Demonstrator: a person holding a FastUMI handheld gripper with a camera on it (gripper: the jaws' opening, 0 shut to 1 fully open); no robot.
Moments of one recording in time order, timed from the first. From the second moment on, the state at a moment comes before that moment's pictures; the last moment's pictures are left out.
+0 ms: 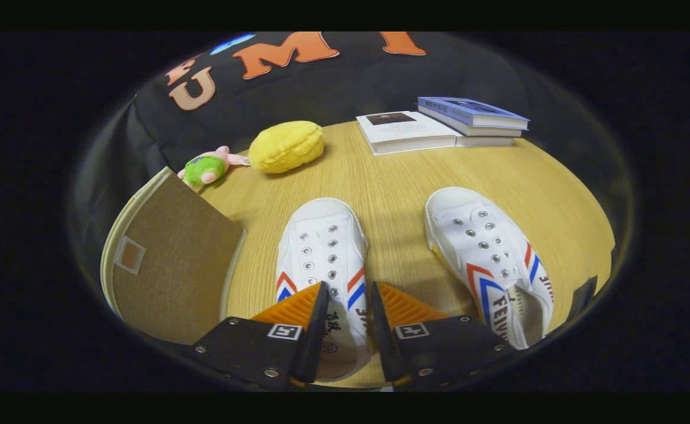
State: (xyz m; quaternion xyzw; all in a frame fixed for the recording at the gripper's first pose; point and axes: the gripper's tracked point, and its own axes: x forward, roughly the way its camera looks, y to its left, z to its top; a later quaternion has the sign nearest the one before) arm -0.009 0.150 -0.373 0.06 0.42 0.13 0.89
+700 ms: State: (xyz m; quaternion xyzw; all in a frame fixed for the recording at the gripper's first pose) arm 0.004 0.157 -0.285 0.14 0.38 0.08 0.91
